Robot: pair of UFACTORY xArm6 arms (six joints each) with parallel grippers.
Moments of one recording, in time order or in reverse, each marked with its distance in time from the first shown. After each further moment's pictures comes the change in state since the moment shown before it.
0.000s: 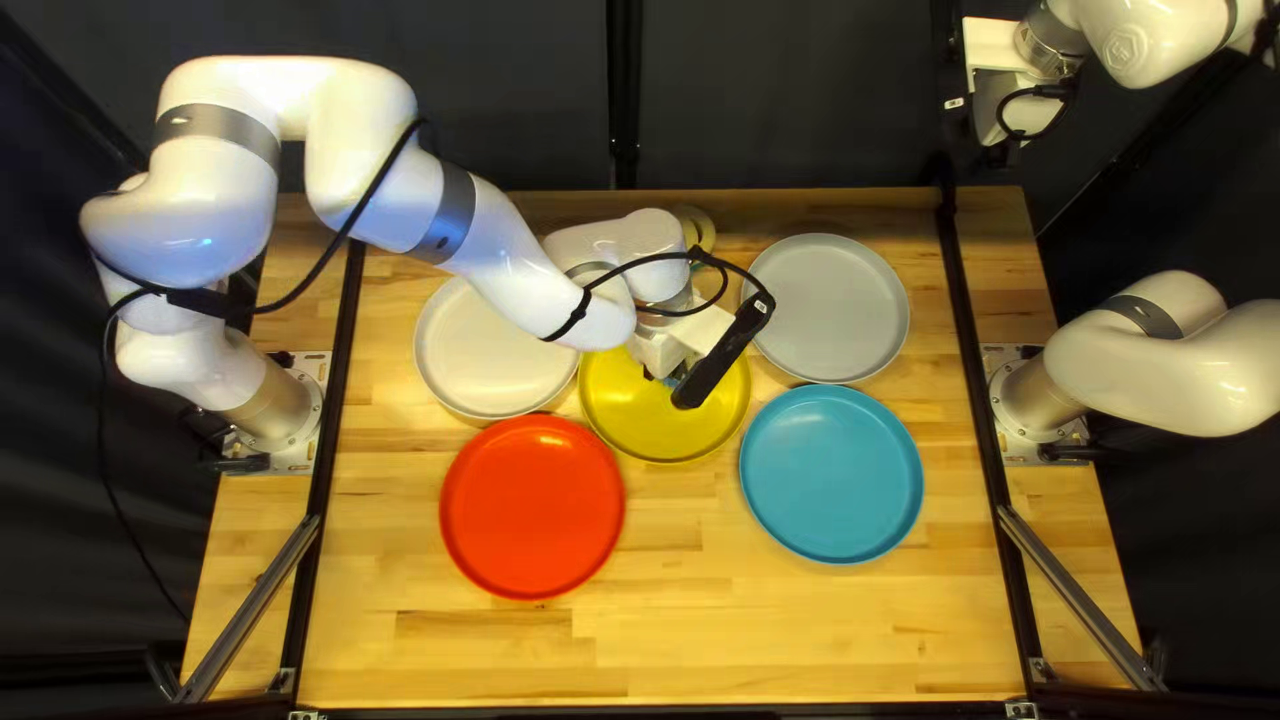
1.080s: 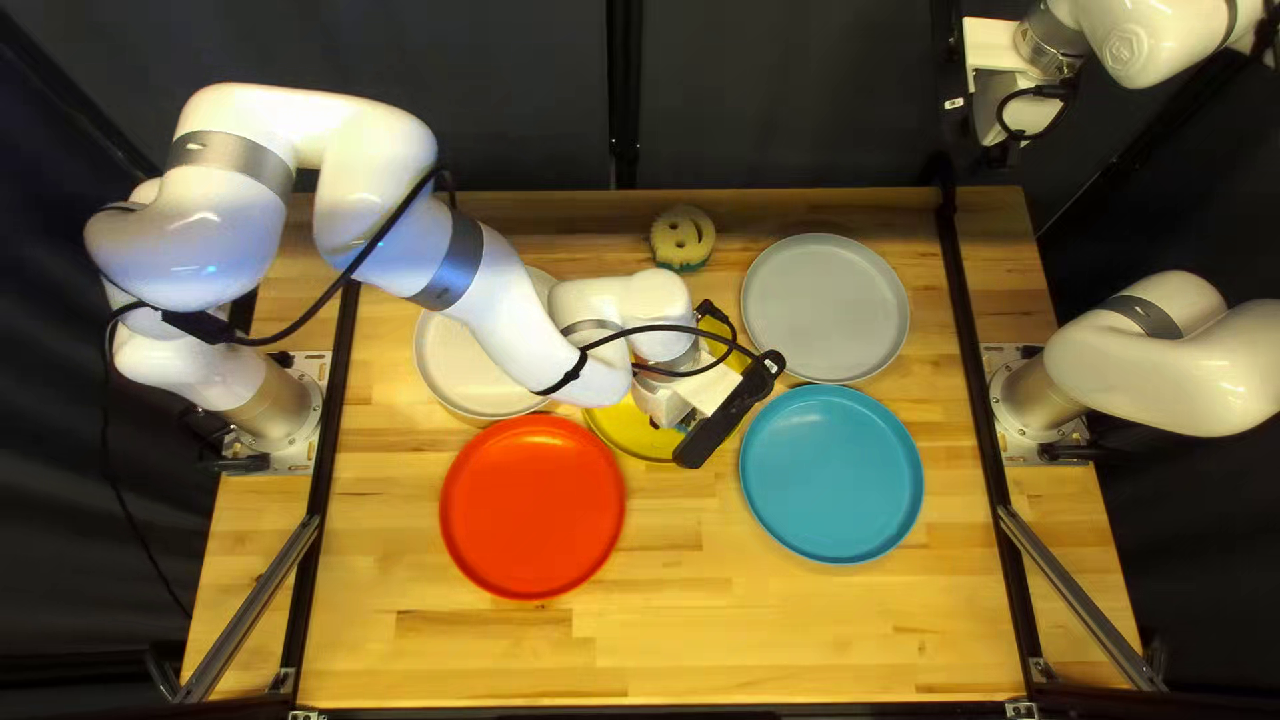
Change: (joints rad) left arm -0.079 -0.051 0.102 0.014 -0.078 -0.052; right arm 0.000 0.000 0.000 0.000 0.000 0.000
